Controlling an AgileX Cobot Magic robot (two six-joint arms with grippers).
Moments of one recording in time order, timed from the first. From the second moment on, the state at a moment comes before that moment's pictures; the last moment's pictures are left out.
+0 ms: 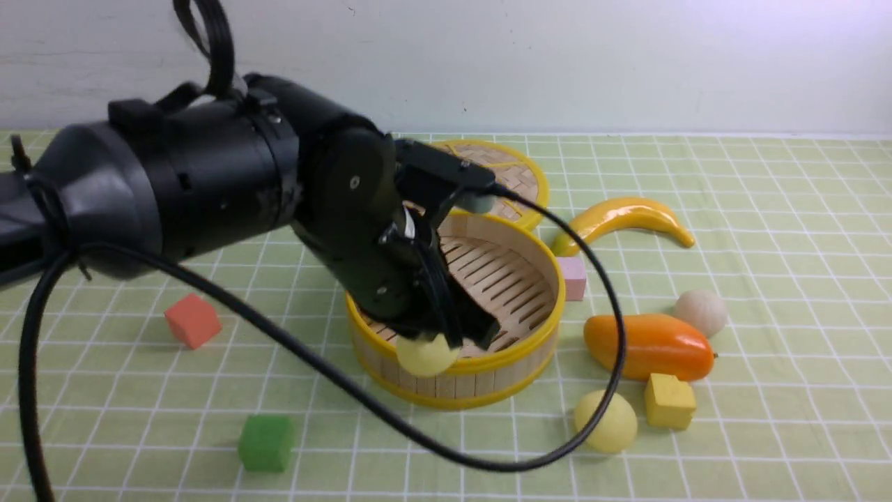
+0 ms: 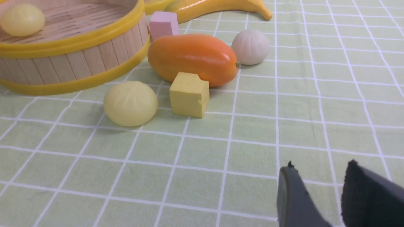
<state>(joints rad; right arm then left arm) 0.07 -0.01 0.02 0.20 0.39 -0.16 -0.67 1.72 -1.43 0.05 0.81 -0.06</state>
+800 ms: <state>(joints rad) 0.07 -0.01 0.02 0.20 0.39 -0.16 -0.62 1.96 -1.81 0.04 1.02 -0.06</state>
